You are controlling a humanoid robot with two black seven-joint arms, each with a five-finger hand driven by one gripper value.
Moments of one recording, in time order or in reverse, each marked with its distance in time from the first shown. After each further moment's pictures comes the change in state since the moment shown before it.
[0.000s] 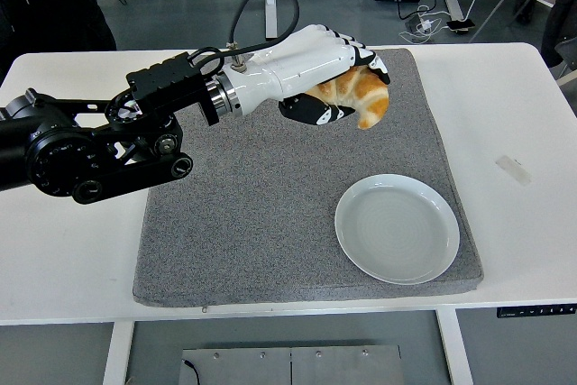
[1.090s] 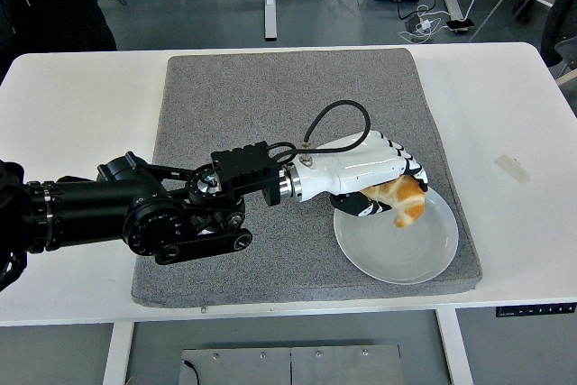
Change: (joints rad) left arm 0.123 -0.275 0.160 0.202 0.058 0.036 -0.001; right arm -0.001 0.000 0.000 0.000 0.000 0.000 0.000
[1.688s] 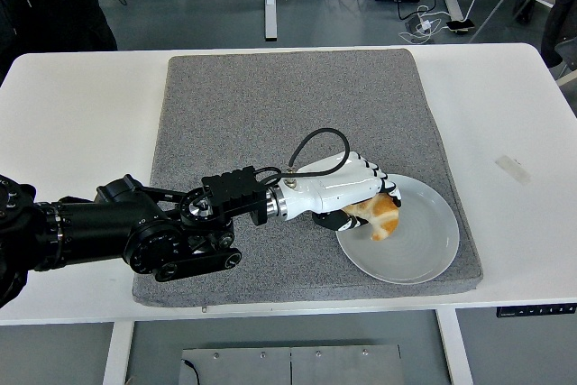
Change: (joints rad) left arm 0.074 -0.014 0.063 0.078 0.006 0.059 -0.003; right arm 0.000 0.000 0.000 0.000 0.000 0.000 -0.001
